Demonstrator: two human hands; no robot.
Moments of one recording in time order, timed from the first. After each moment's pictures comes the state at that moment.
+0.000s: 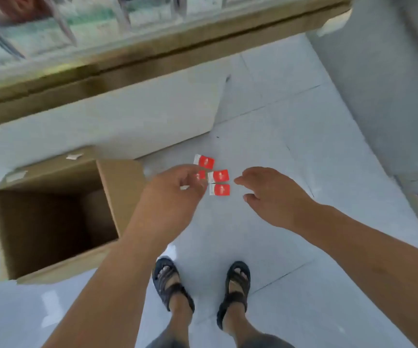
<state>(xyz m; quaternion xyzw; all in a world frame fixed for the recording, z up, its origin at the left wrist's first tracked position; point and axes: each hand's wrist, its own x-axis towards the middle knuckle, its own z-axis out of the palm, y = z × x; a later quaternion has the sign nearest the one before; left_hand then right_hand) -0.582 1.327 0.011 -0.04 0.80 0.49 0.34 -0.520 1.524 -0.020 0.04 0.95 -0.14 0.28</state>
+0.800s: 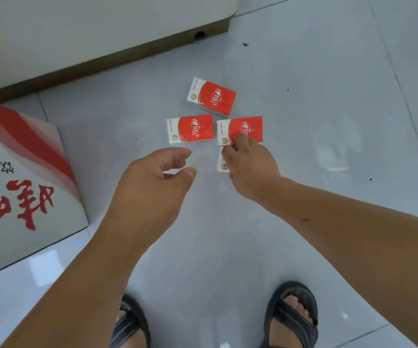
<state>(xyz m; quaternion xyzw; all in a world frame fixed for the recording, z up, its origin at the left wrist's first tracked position) -0.584 1.360 -0.437 -0.14 0.82 0.46 0.32 -0.557 1.546 -0.569 -0.03 0.97 0.01 0.23</state>
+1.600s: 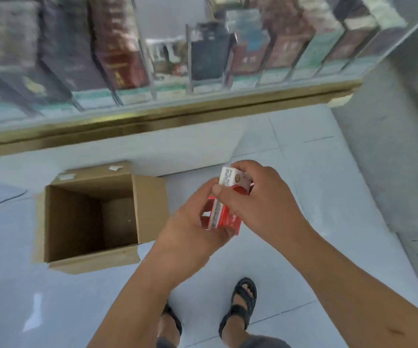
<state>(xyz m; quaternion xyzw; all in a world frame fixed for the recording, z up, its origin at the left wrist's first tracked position) -0.557 1.301 0.105 0.05 0.74 0.58 0.35 -0.557 1.458 0.093 0.18 0.89 -0.40 0.09</state>
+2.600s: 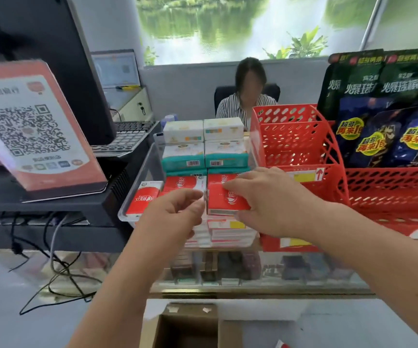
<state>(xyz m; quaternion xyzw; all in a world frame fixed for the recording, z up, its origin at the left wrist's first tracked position) -0.685 1.125 0.480 -0.03 0.80 0.60 -0.01 -0.728 1.322 0.505 -0.30 0.95 0.00 -0.07</state>
